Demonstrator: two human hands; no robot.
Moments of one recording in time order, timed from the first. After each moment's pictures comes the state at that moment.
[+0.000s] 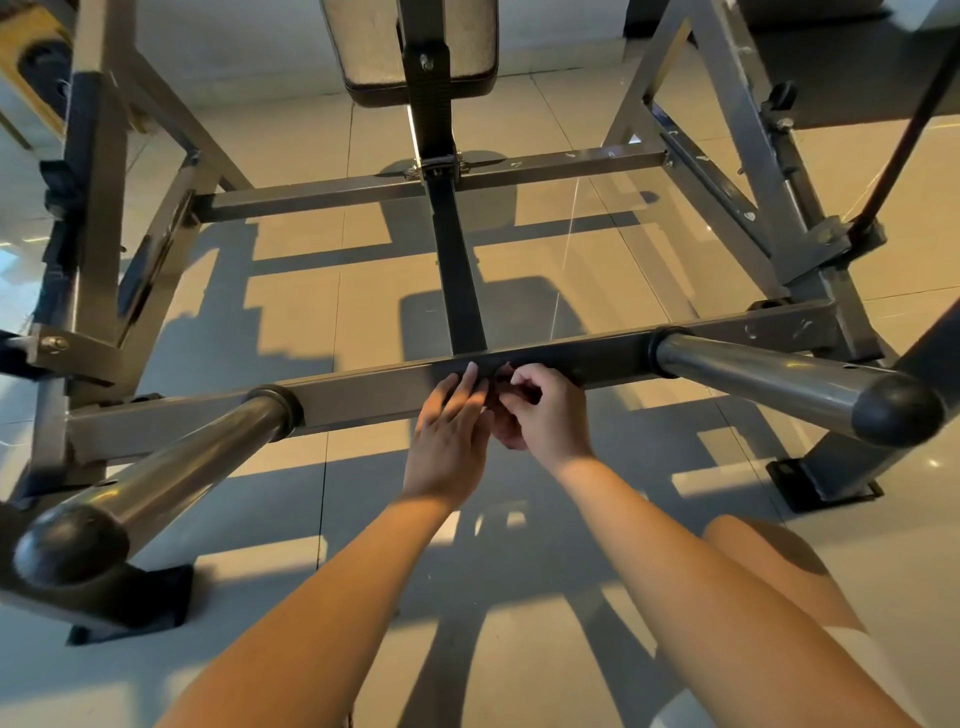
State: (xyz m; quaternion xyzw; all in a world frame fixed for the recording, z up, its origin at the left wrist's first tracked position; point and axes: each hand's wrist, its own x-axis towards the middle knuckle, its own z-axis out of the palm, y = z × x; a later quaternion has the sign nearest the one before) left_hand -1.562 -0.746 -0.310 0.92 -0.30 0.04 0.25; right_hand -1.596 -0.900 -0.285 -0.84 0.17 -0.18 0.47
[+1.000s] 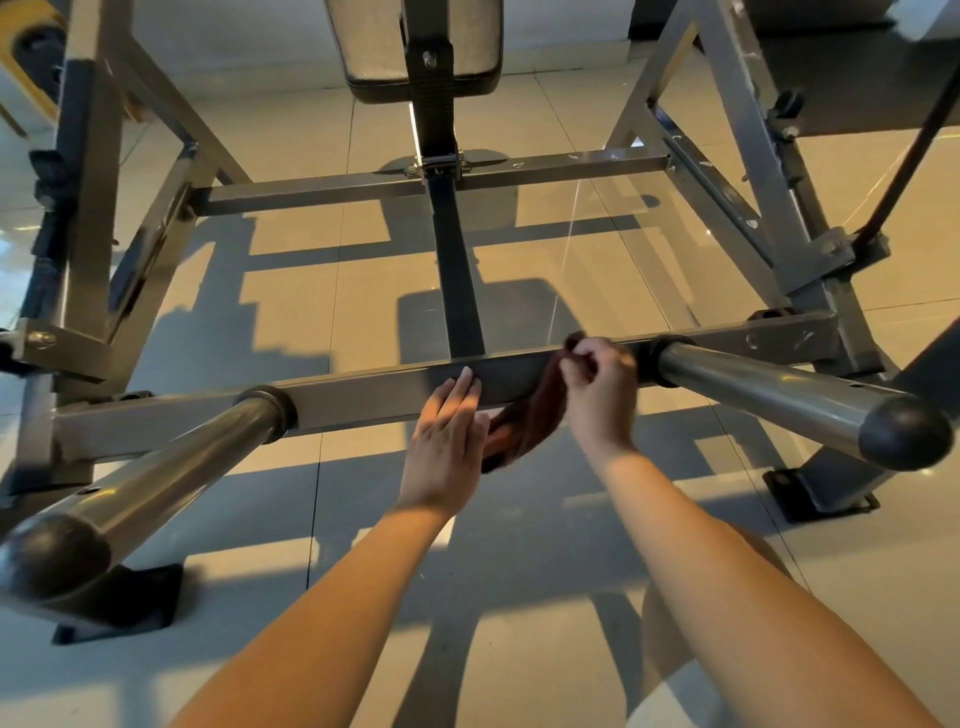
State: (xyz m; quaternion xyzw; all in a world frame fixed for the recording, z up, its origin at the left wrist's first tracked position) left_hand -1.567 -0.749 -0.308 0.91 -0.28 0.04 0.31; right_hand -1.590 -0.946 -0.268 -0.84 0.27 -0.26 0.40
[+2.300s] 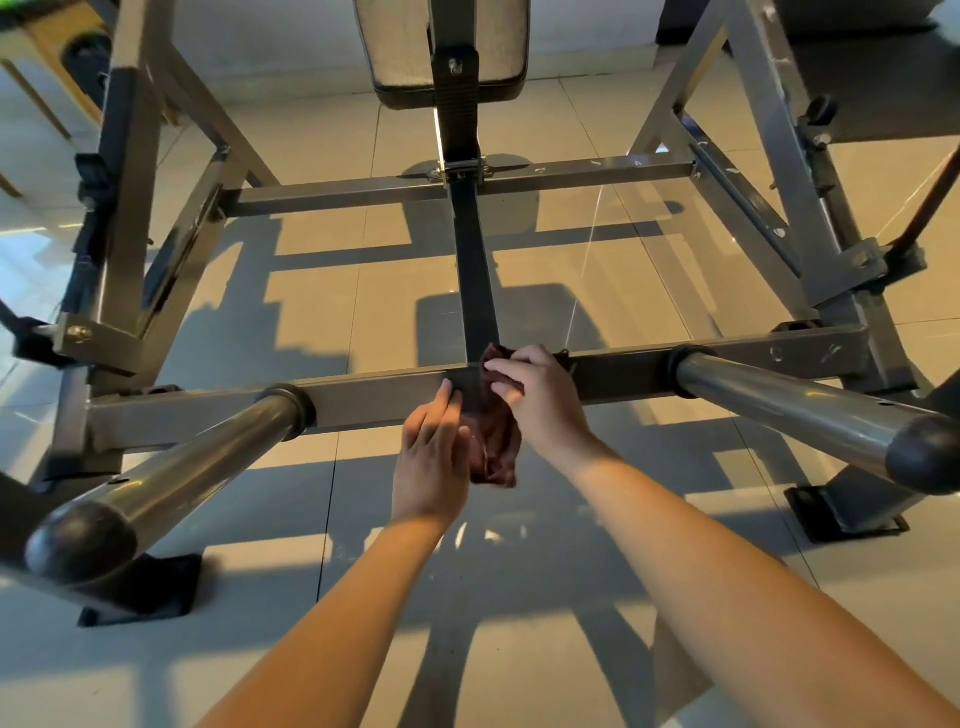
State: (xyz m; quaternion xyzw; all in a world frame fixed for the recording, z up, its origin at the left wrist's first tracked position) left_hand -1.571 -0.723 -0.320 0.92 -0.23 0.11 0.28; right_hand -1.567 -0.896 -0.254 -0.92 0.07 -0.13 0.37
